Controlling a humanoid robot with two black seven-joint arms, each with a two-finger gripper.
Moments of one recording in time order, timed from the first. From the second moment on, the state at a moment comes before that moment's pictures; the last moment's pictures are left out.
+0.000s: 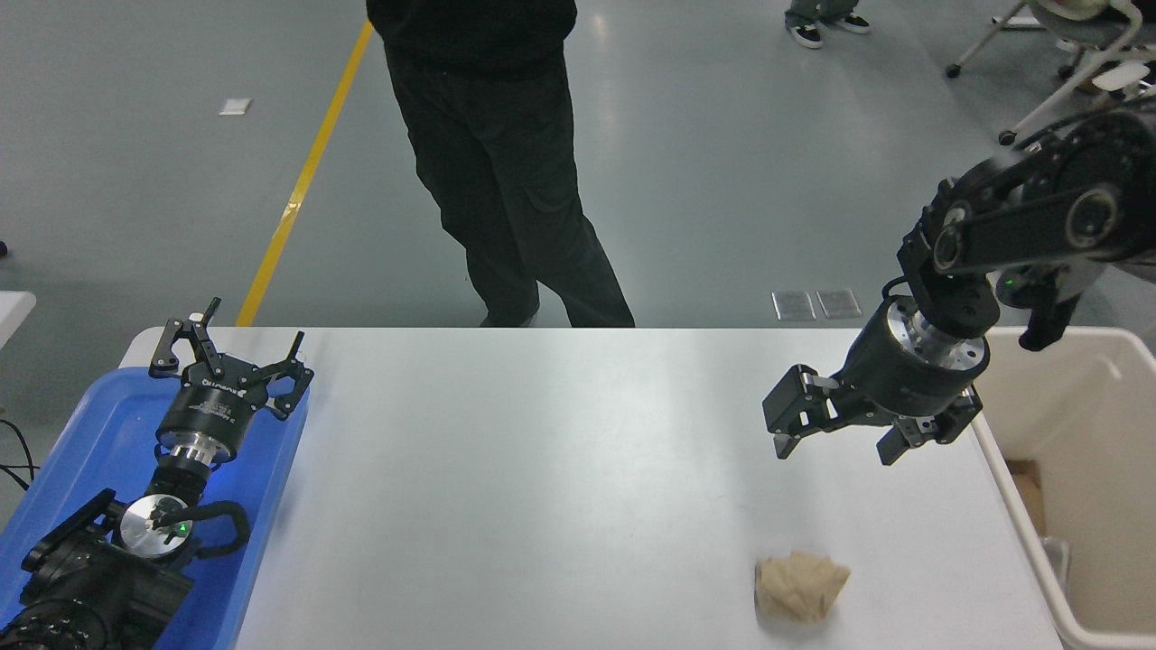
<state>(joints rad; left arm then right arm) -0.53 0.23 -1.13 -0.31 -0.10 -0.79 -0.16 1.97 -0.16 -1.32 1.52 0.02 0.44 0.00</state>
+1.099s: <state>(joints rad) -0.54 0.23 -1.13 -0.31 -0.10 -0.79 -0.16 1.46 -0.06 -1.29 1.31 0.02 0.15 -0.01</state>
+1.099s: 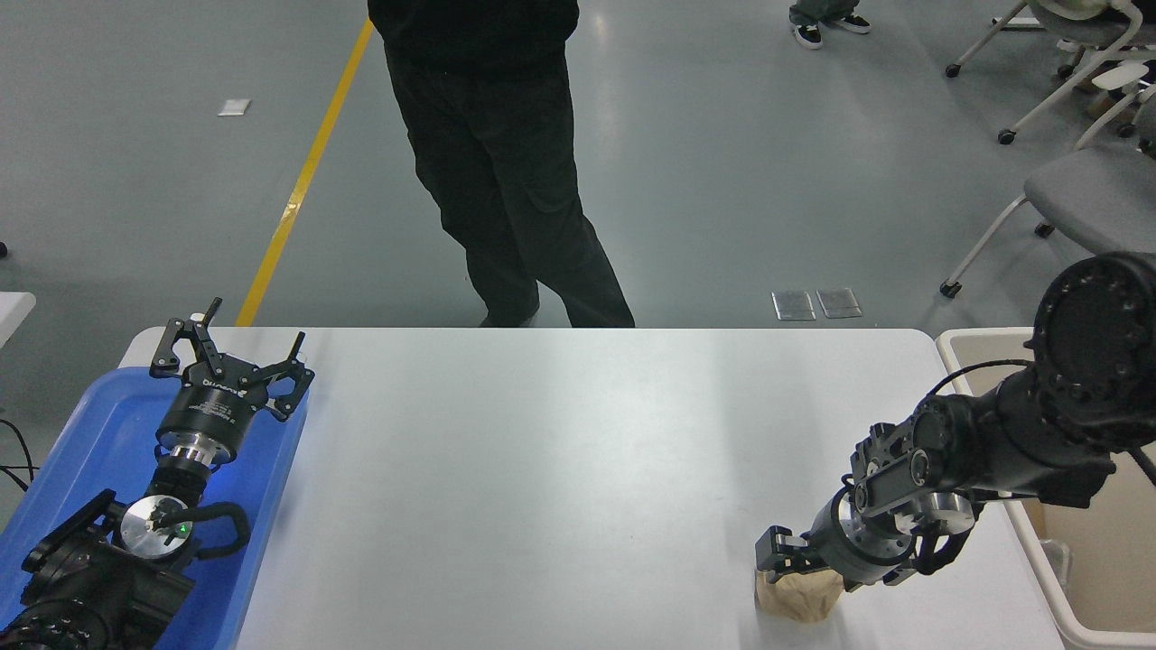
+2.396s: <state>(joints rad) -0.54 0.23 -1.13 -0.31 -0.10 -0.79 -0.16 1.40 -0.06 -1.29 1.27 0.14 0.11 -0.01</state>
